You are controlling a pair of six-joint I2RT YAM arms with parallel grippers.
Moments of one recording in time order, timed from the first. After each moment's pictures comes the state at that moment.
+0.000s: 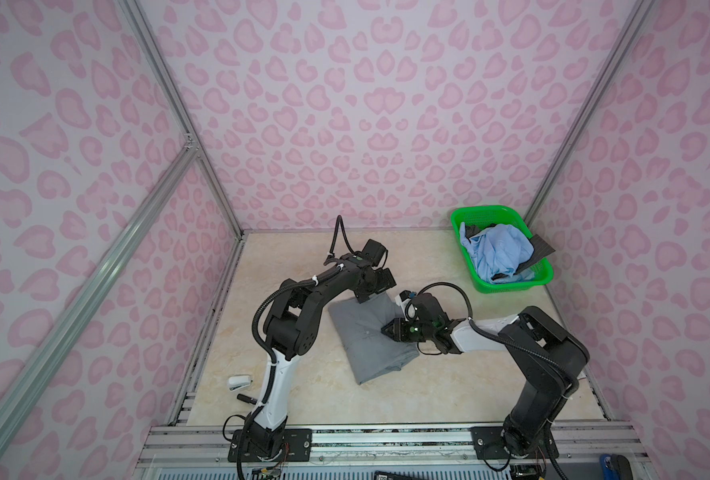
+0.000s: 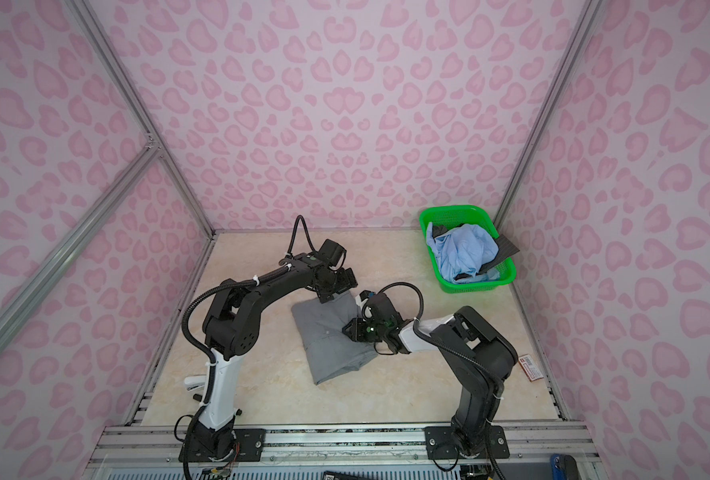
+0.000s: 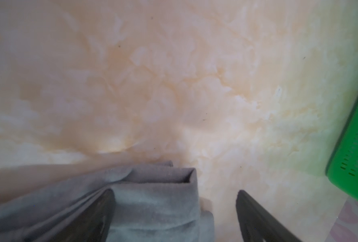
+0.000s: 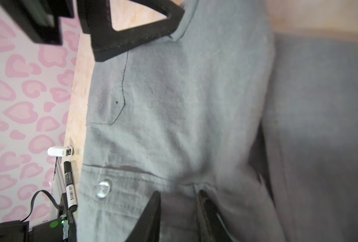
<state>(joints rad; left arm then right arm) -0.55 2.19 1.70 -0.65 0.11 -0.92 0.65 1.72 0.71 0.28 -0.39 0.69</state>
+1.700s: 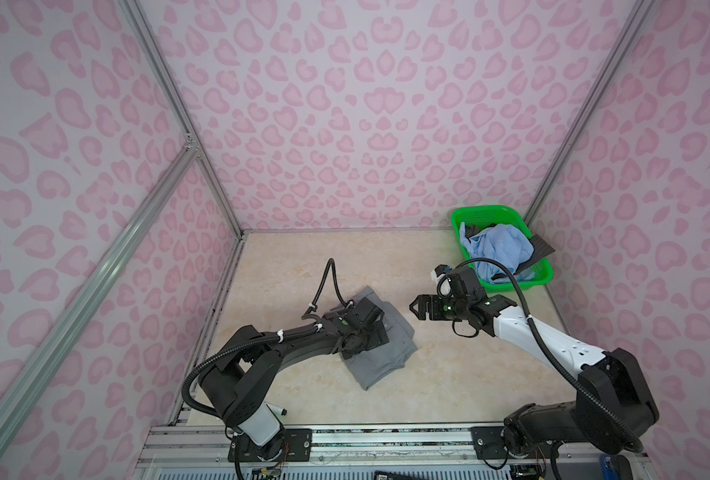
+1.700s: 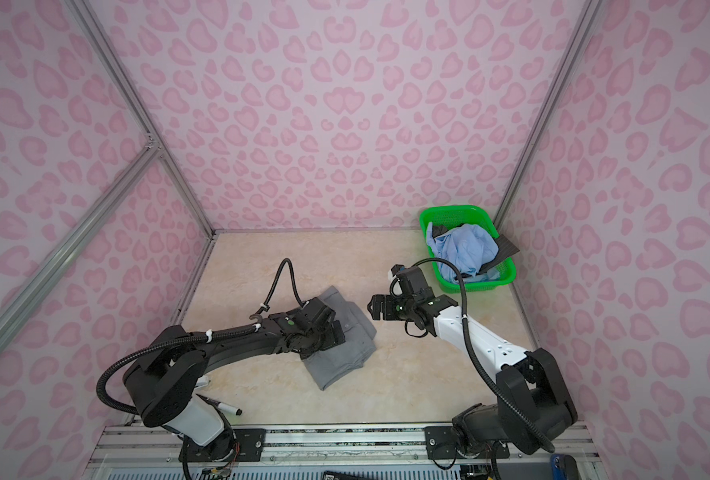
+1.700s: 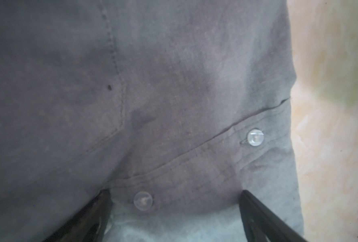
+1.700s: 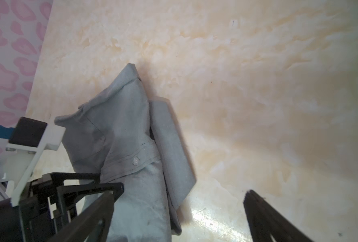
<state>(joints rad) -0.79 1.62 0.90 -0.40 -0.01 -1.06 0.46 1.43 0.91 -0.37 -0.23 0.42</state>
